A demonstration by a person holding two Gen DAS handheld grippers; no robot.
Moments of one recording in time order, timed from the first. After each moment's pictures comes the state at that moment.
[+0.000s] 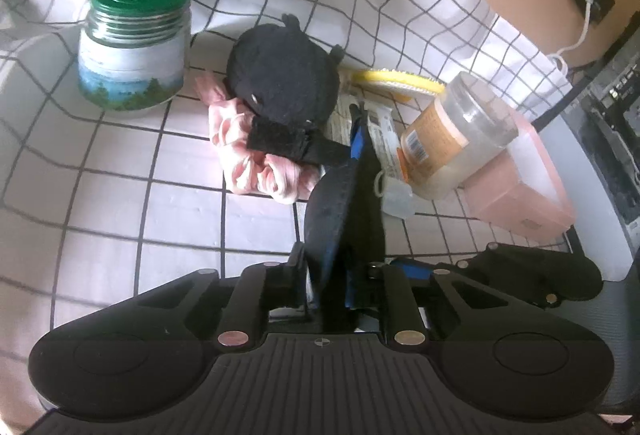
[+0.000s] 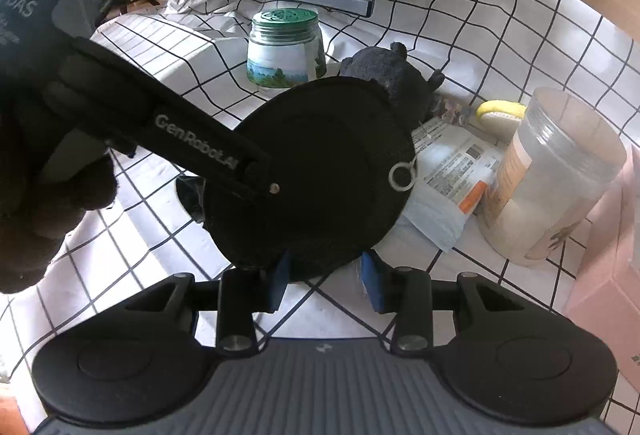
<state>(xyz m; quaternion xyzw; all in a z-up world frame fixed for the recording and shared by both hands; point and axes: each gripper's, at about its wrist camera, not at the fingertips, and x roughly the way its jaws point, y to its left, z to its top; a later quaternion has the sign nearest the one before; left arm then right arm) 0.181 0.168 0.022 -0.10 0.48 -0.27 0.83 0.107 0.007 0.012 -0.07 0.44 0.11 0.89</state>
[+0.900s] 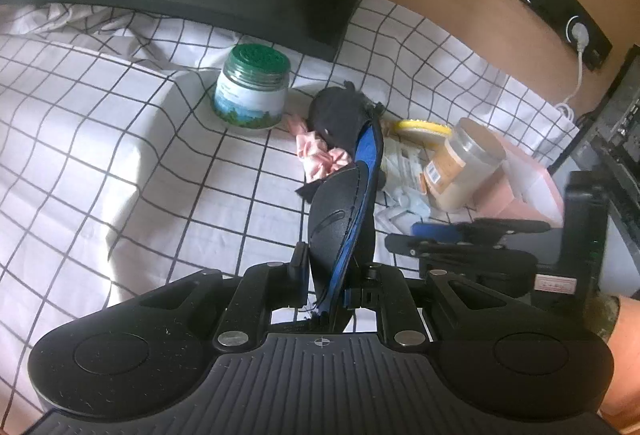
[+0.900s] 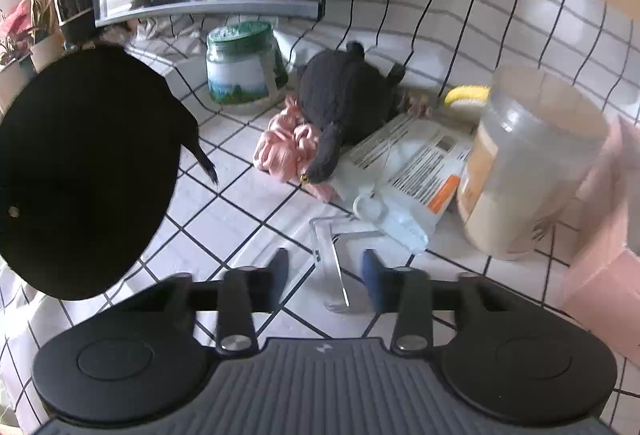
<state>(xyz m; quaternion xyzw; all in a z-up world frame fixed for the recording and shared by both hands) 0.085 0.229 0.073 -0.11 0.40 -0.17 0.89 0.125 -0.012 0.004 -0.02 0.44 0.08 0.89</state>
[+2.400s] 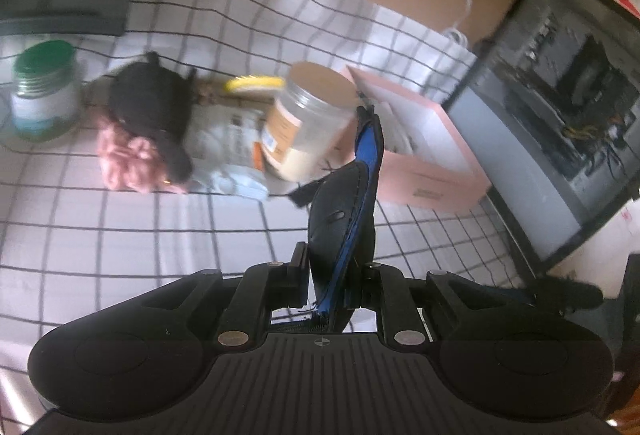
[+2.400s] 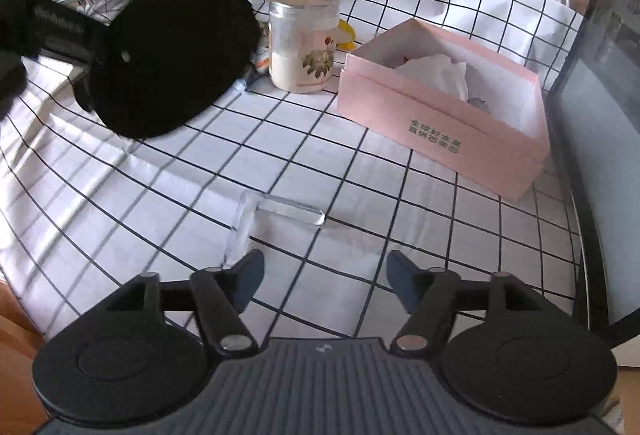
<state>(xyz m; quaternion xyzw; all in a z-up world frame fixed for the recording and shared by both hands) 0.102 0.117 0.071 -0.07 0.42 -0.34 0.84 -0.062 -0.106 0.043 -0.04 0.46 -0.05 0.88</state>
